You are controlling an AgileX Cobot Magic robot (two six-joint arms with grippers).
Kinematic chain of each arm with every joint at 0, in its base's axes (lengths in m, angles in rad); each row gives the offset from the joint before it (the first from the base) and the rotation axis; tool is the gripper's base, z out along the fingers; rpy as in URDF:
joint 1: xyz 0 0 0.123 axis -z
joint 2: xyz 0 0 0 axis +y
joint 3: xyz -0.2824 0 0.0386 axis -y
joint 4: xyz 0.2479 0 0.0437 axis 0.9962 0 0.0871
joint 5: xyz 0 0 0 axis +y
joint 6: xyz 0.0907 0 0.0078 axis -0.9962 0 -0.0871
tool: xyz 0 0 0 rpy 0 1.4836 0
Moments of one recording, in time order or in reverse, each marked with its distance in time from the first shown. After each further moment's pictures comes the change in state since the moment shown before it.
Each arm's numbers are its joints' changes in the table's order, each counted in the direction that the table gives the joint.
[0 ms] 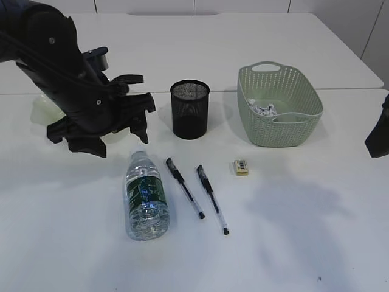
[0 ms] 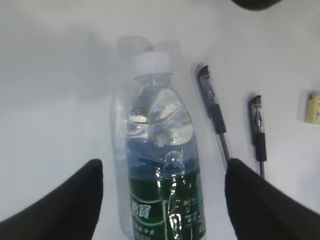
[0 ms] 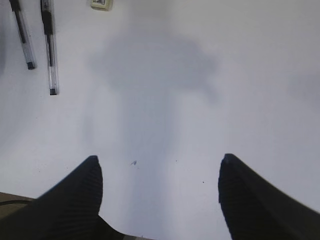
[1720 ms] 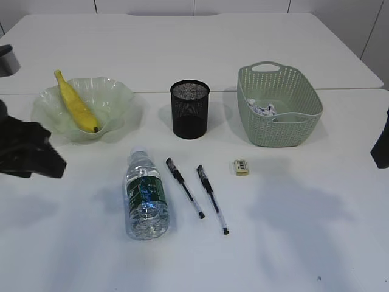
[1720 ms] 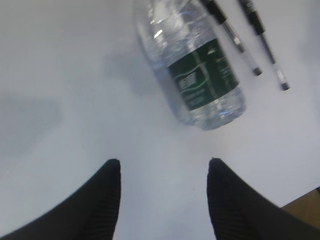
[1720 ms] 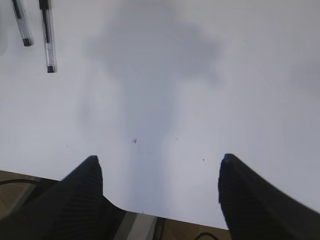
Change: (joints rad) left arm -0.235 -0.467 -0.359 -0.344 0.136 -0.826; right arm 0.000 0.008 0.014 0.000 0.076 -0.002
